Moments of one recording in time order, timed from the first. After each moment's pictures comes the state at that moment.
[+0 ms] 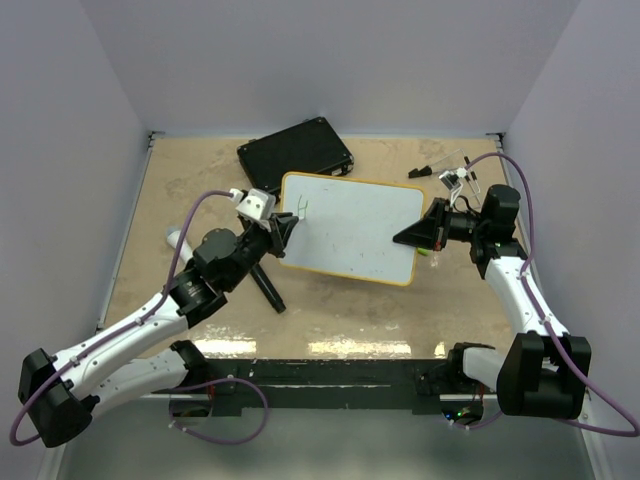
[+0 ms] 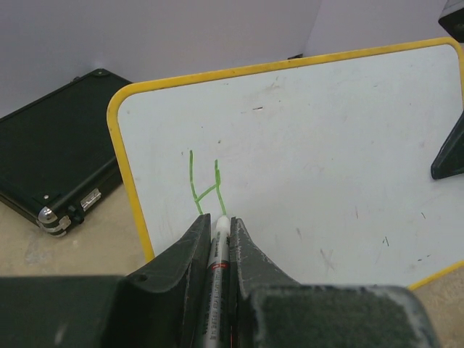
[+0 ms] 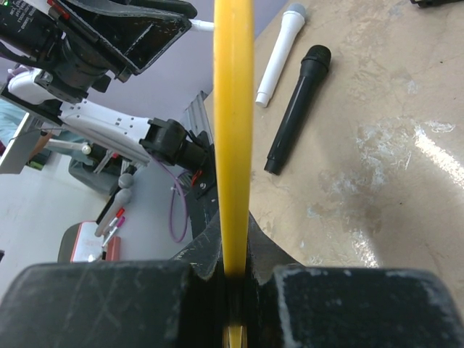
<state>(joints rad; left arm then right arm) -0.79 0.91 0.69 0.20 -0.22 -0.16 -0.07 1.15 0.74 0.10 -1.40 0.49</state>
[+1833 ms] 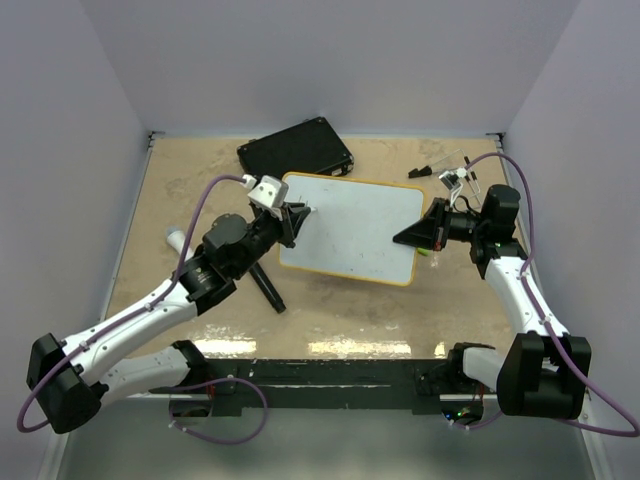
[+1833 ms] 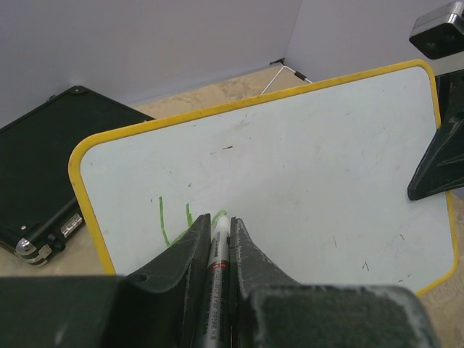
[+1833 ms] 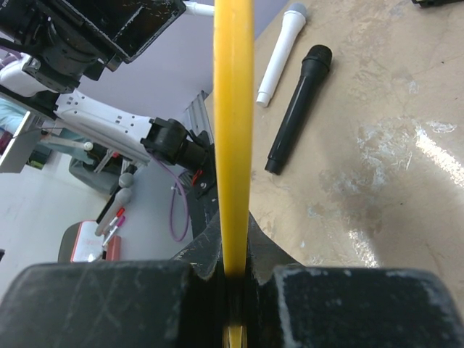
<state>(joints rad) -0.79 1.02 0.81 0.20 -0.16 -0.15 -0.07 1.15 0.74 0.10 -1.40 0.49</state>
